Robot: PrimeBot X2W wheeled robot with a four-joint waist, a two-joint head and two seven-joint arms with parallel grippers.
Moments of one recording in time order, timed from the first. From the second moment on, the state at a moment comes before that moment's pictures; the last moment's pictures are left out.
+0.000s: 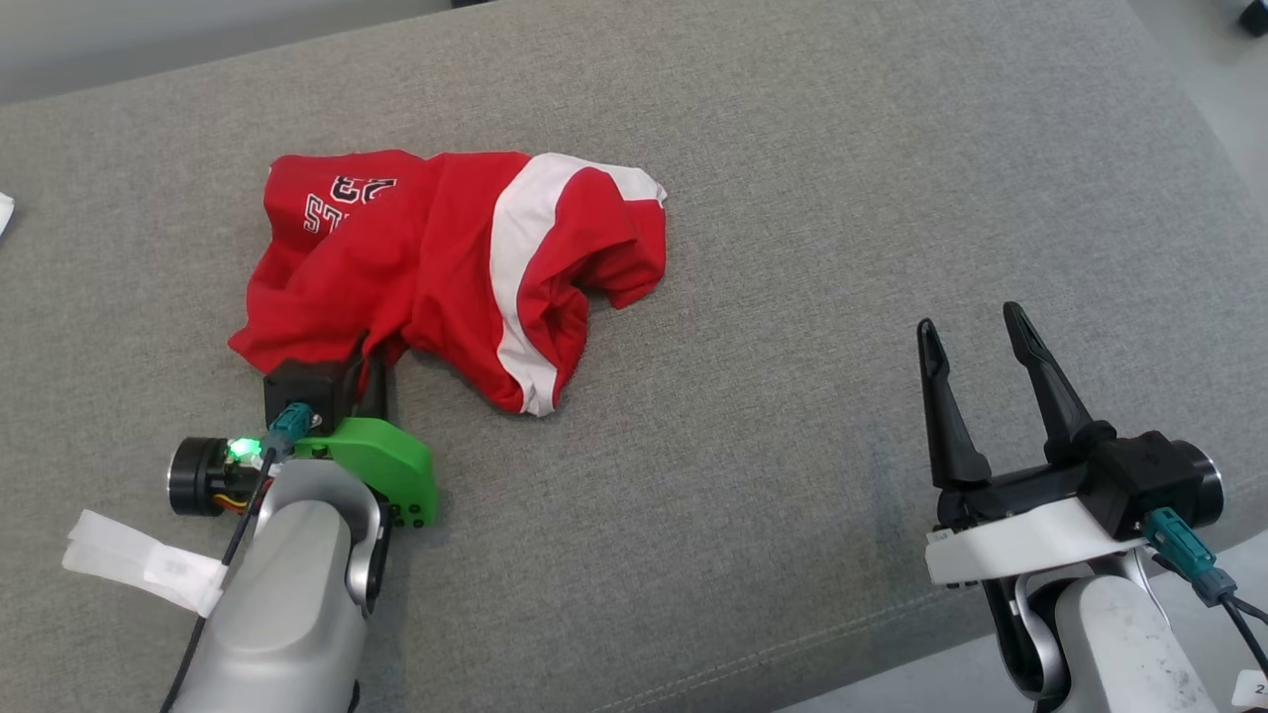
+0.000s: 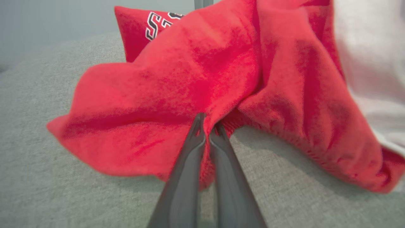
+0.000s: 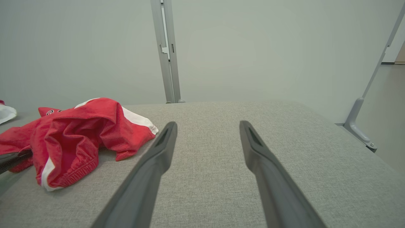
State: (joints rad) left arm -0.58 0.09 -0.26 0.87 -0.25 0.00 -0.26; right arm -0.13 -0.05 0.07 0.01 0.10 0.13 -0.26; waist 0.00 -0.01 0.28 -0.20
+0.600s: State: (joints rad) left arm -0.60 0.20 -0.35 0.43 -0.03 0.03 -0.26; right arm -0.13 -0.05 0.06 0.01 0.11 0.13 -0.26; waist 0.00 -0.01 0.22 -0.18
